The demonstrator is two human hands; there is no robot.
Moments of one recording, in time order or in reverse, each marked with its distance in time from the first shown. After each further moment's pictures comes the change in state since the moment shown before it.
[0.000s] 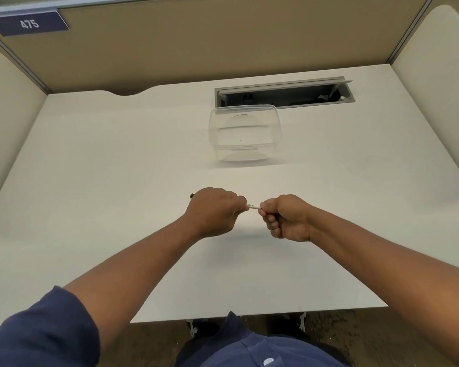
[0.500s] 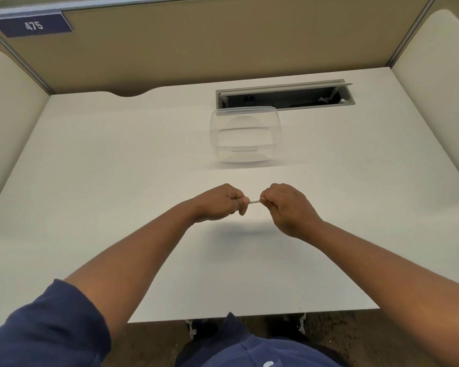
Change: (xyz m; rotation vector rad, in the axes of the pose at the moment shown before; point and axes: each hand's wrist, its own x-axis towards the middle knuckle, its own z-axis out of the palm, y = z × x) left_hand 0.021 -0.011 -0.015 -0.969 -0.409 -0.389; right_hand 0.019 0.020 -0.018 -1.086 0.474 -1.055
